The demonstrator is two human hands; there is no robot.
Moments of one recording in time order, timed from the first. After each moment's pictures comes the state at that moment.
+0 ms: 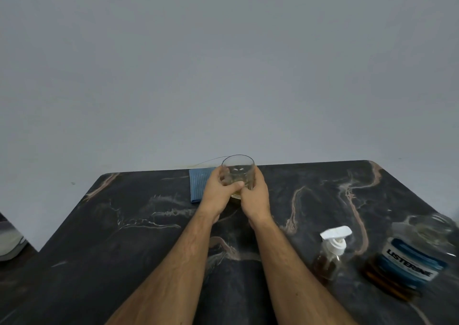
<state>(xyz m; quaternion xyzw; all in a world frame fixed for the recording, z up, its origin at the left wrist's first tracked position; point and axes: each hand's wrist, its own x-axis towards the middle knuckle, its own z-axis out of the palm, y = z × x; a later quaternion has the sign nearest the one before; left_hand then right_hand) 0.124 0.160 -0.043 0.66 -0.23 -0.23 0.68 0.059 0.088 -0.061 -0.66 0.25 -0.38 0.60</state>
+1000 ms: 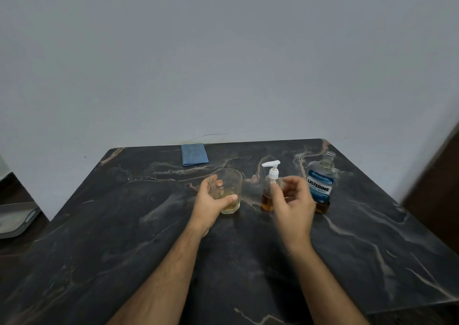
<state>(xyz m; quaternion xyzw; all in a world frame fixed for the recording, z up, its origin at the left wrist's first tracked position) -0.033 0.260 -0.074 0.66 -0.24 -0.22 0.67 -0.199 0.167 -0.029 -0.67 0.29 -0.54 0.42</state>
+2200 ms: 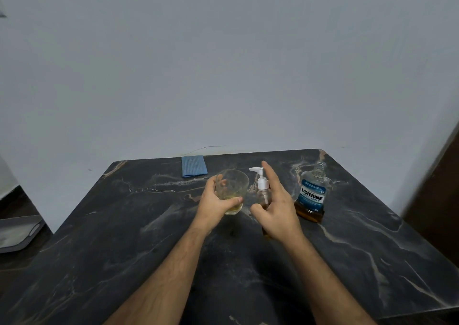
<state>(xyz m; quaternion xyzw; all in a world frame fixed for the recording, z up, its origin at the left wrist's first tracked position) -0.047 0.249 -0.036 0.70 -0.29 -0.18 0.63 -0.203 0.161 -0.003 -0.84 0.17 -0.35 0.38</state>
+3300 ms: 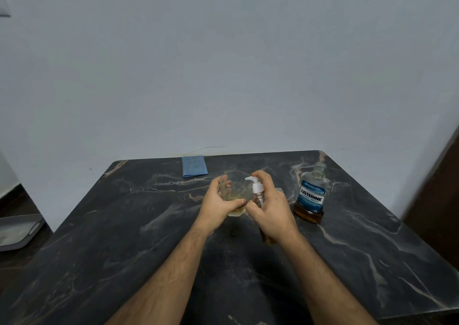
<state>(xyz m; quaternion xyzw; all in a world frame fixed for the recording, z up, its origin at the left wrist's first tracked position) -0.059 0.251 -0.030 0.68 -0.31 -0.19 0.64 -0.197 0.163 0.006 -0.86 0.19 -0.30 0.38</state>
